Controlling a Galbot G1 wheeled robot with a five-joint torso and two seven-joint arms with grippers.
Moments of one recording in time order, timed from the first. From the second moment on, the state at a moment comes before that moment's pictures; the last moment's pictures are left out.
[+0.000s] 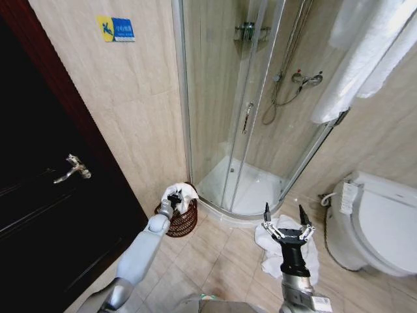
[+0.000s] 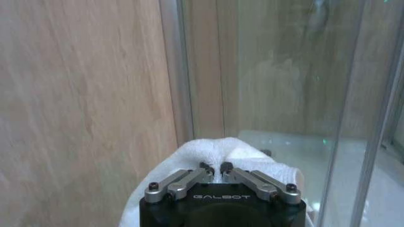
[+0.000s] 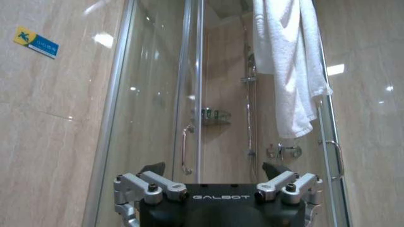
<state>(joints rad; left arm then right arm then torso) 0.82 -1.28 -0.18 -1.06 -0.26 -0.09 0.03 -1.88 1.60 0.56 2.23 -0.02 0.58 0.01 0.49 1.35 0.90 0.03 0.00</state>
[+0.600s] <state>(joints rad) 0.62 -1.39 -0.10 -0.73 -0.33 -0.14 0.02 -1.88 1.59 0.57 2.24 -0.01 0.58 0.01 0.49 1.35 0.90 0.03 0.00</state>
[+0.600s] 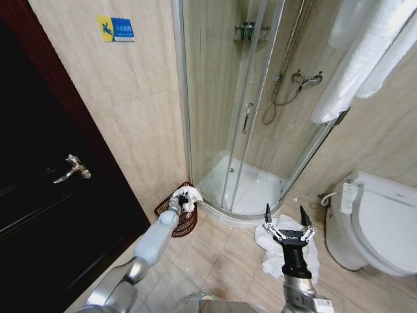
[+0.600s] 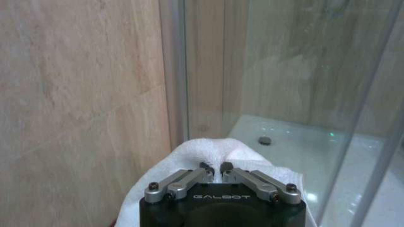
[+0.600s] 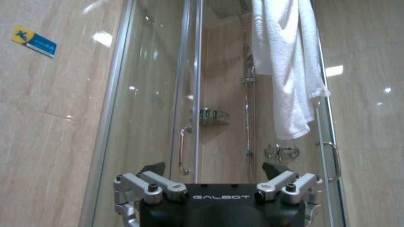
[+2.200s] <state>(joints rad) 0.56 -1.43 -0.16 -0.53 -0.12 -0.01 -0.05 -1.93 1.61 0.56 2.27 -0.08 0.66 0.07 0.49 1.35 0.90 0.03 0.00</state>
